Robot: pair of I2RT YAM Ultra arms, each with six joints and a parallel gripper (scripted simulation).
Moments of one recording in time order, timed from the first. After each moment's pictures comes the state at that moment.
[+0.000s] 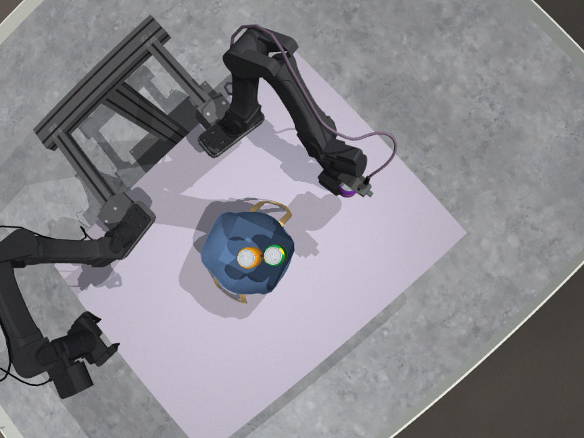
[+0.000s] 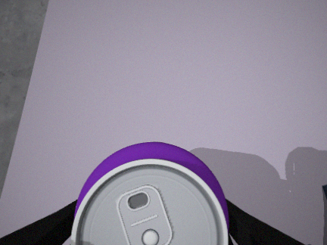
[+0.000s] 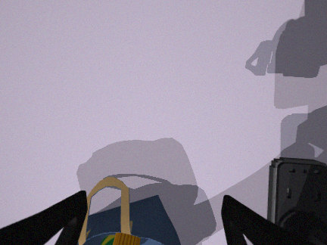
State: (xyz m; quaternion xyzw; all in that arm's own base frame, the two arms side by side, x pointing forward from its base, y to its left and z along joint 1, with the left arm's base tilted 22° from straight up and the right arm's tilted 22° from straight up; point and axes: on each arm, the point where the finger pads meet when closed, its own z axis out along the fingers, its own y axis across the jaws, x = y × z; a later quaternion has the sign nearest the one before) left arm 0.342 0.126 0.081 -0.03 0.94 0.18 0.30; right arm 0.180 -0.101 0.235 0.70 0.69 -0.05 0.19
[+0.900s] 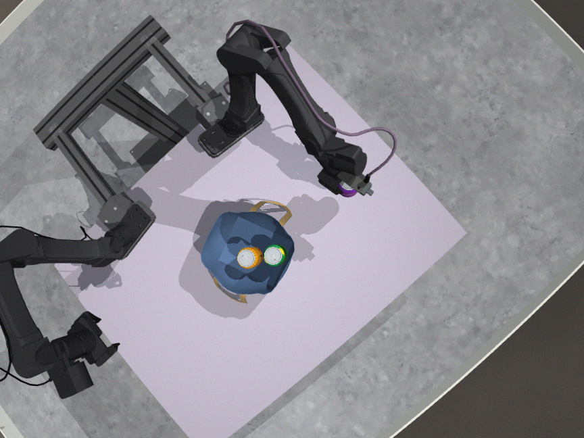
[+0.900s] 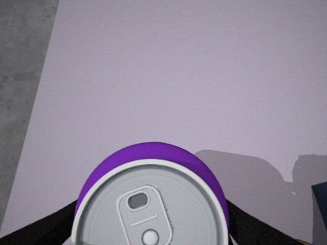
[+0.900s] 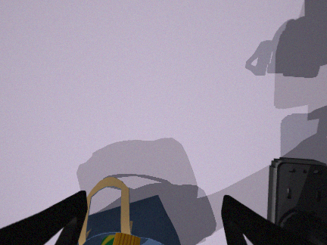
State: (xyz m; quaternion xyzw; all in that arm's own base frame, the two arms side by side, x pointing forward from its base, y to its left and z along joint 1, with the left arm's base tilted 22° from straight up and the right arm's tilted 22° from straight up) left arm 0.339 0.119 0.099 -0.03 0.93 0.18 0.31; right arm 0.180 -0.101 0.235 0.70 0.69 -0.05 0.19
